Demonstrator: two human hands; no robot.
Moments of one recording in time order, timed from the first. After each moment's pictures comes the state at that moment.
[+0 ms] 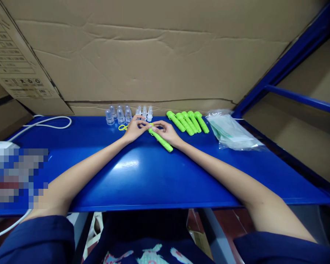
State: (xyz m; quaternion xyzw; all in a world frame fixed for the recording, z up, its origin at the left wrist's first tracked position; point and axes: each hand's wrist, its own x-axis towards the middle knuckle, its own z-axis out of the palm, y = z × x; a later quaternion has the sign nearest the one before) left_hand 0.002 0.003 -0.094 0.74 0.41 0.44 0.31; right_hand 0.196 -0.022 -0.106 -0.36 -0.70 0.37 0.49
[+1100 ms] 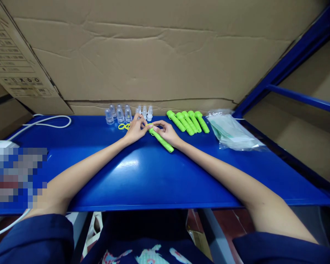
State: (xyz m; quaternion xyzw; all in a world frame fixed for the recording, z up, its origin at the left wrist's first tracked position) left_hand 0.010 -0.015 -0.080 0.78 0.43 0.42 0.19; right_hand 0.197 -0.020 -0.107 -0.37 -0.71 0.35 0.49
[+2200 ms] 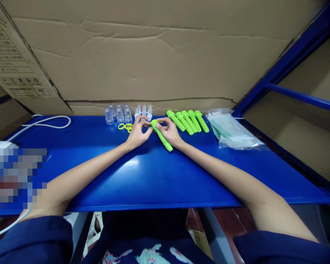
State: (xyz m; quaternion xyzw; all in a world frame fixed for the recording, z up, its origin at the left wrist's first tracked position) left_hand 0.019 -0.040 -0.082 0.77 0.39 0.47 0.20; right_hand 0.197 -0.024 -0.105 -0.40 -0.67 0.32 0.54
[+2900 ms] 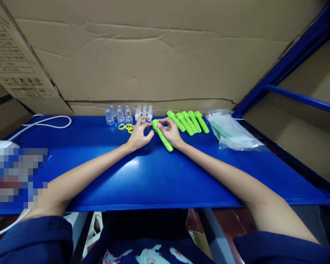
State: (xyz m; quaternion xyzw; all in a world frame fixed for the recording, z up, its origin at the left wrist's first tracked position) left_hand 0.019 -0.046 -0.082 0.80 0.38 0.45 0.13; right_hand 0.197 -0.027 -0.103 -0.39 -0.66 0.31 0.56
